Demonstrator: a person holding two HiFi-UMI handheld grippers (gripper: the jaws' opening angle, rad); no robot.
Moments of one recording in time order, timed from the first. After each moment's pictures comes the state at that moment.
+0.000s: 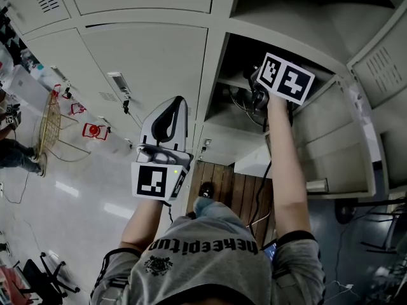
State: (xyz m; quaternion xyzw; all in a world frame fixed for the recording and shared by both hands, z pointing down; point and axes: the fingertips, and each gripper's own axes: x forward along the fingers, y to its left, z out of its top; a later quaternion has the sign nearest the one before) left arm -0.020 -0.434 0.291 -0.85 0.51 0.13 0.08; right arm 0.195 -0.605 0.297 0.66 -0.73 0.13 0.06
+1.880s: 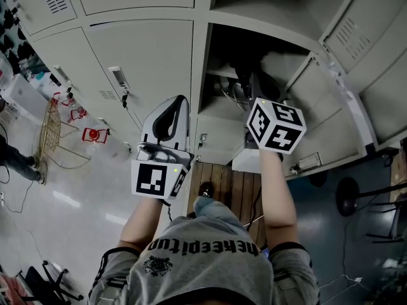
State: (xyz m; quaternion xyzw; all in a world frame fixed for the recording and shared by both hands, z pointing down) left arm -0.001 -0.374 0.270 -0.86 0.47 0.14 0.10; right arm 0.176 -0.458 0.280 0.65 -0.76 0.04 0.02
